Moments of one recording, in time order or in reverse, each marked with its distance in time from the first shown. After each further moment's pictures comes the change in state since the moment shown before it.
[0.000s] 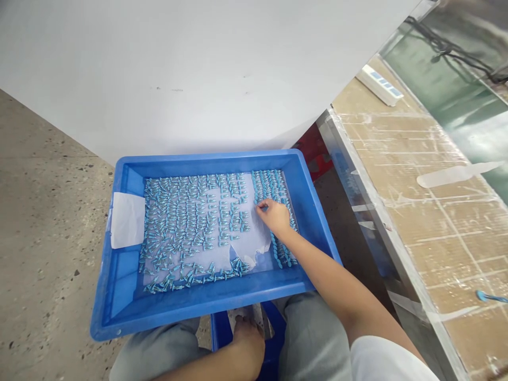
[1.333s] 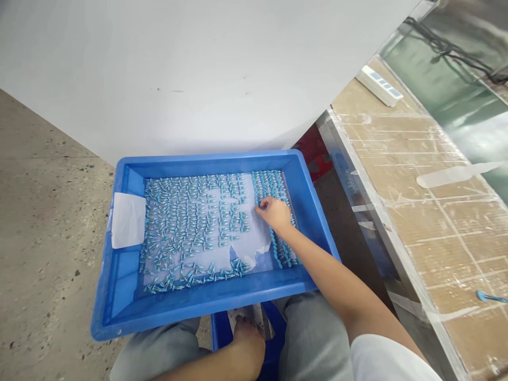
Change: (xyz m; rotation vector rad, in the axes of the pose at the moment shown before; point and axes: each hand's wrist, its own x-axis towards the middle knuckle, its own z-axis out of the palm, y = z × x) left_hand 0.019 0.000 0.015 -0.072 0.045 -0.014; right_hand 0.010 -0.003 -0.005 -0.052 -0.025 0.053
